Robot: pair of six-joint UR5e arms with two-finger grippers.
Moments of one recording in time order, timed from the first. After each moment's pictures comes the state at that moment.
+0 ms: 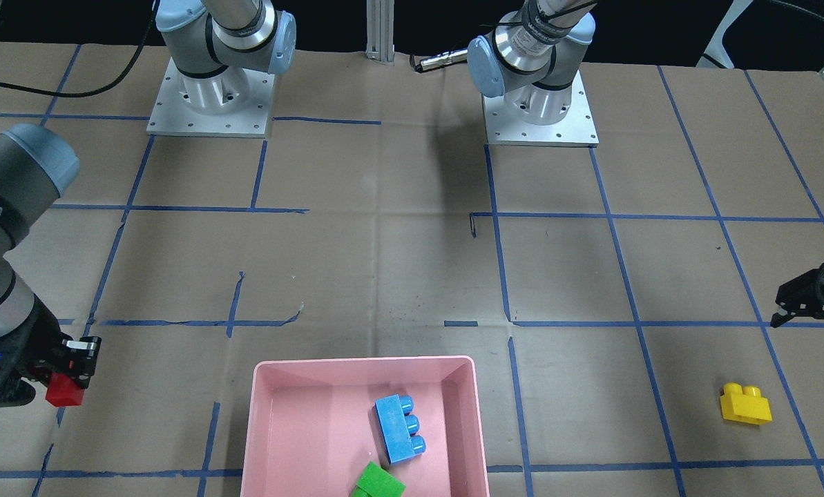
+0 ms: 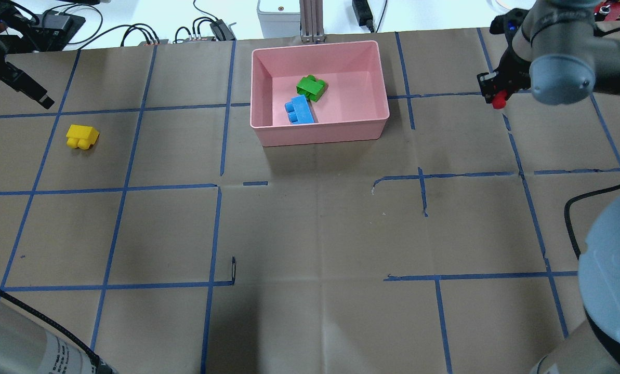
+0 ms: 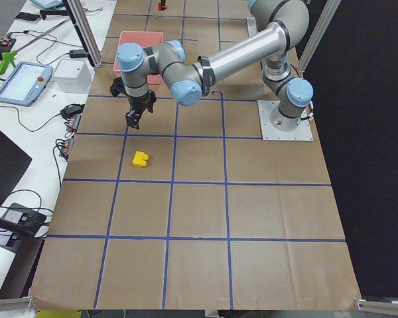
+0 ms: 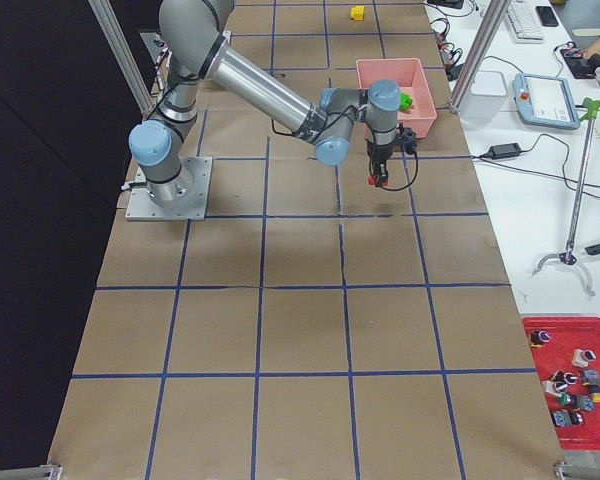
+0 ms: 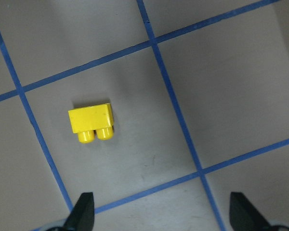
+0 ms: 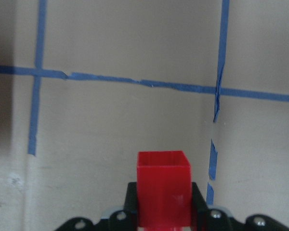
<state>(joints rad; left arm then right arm) -1.07 -2.04 -1.28 -1.36 1.54 1.24 1.37 -1.14 1.48 -2.09 -1.59 -0.31</state>
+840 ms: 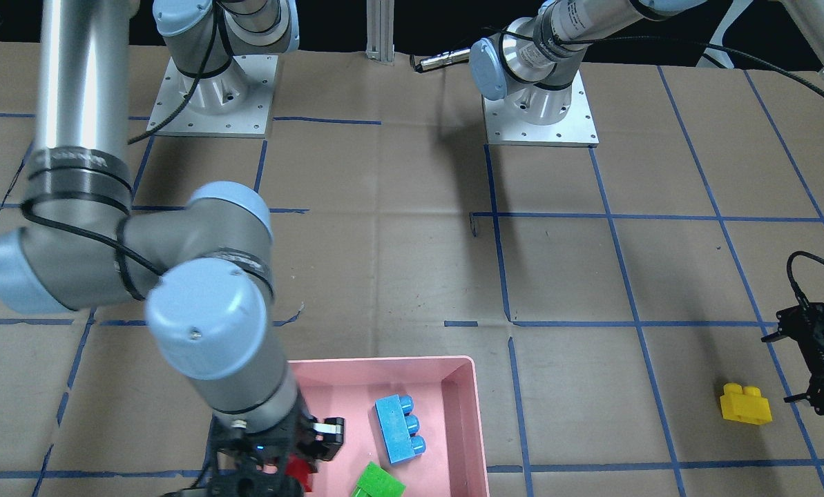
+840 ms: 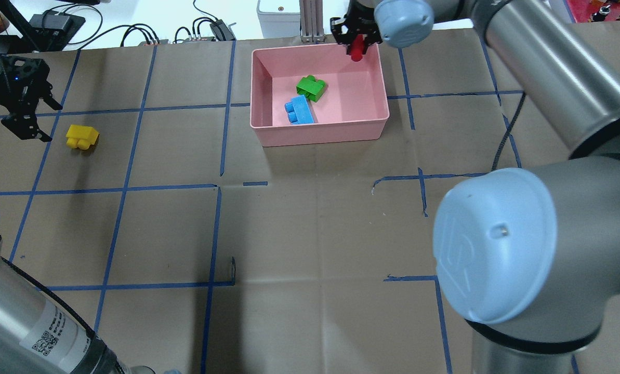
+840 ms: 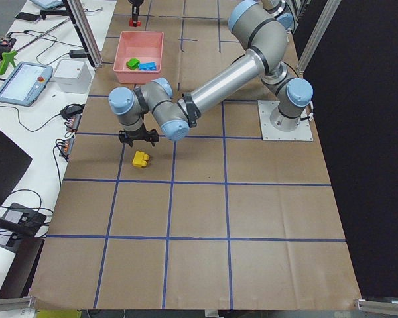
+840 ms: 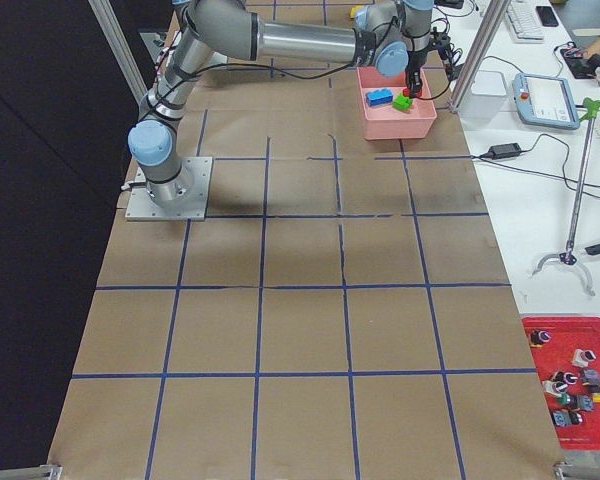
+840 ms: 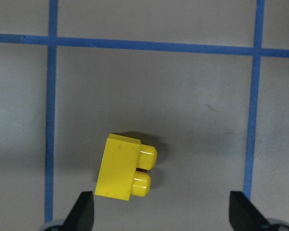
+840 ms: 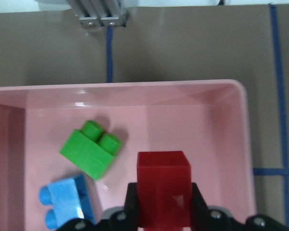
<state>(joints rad) -1.01 -2.21 -1.29 -1.28 1.53 2.11 1.78 -0.80 0.99 -2.03 -1.52 0.23</state>
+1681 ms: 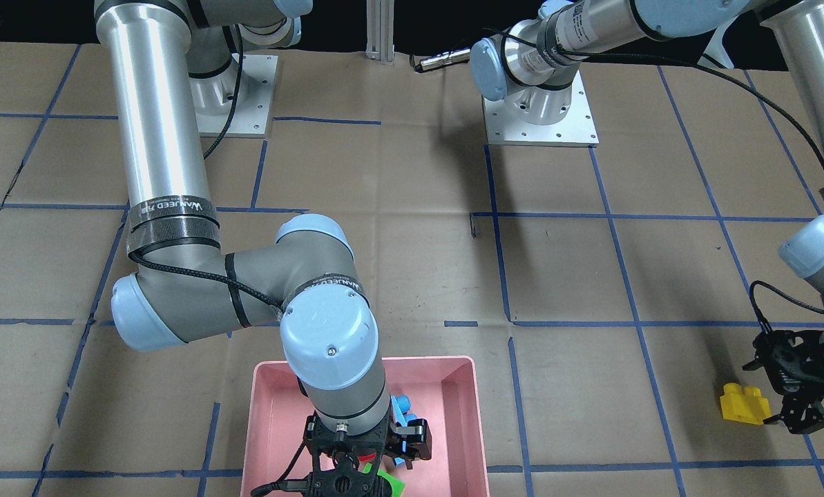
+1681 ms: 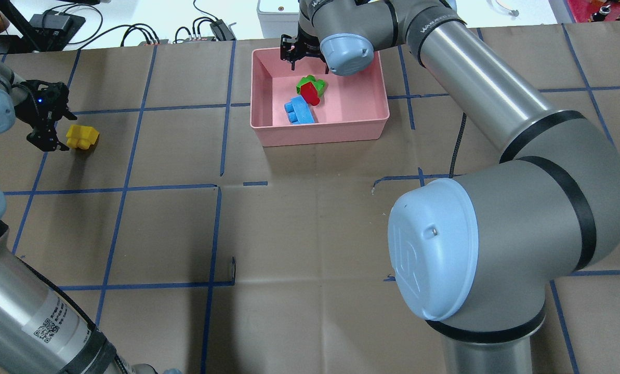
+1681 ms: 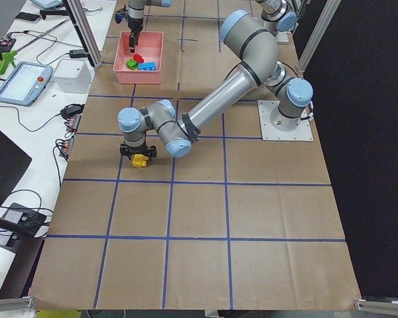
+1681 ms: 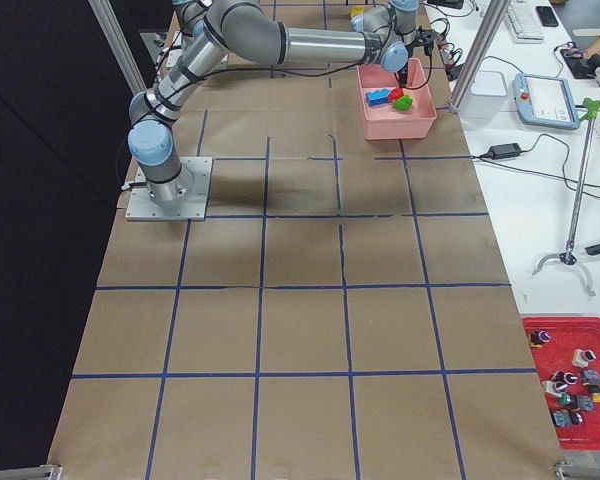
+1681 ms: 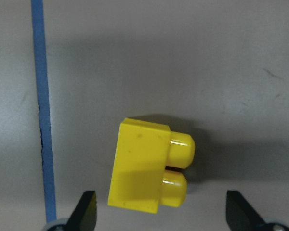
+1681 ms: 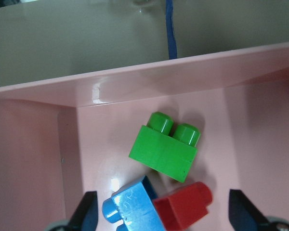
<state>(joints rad) -1.02 -2.26 -1.41 -0.99 1.51 2.14 1.85 -0.73 0.96 -2.06 -1.51 0.38</state>
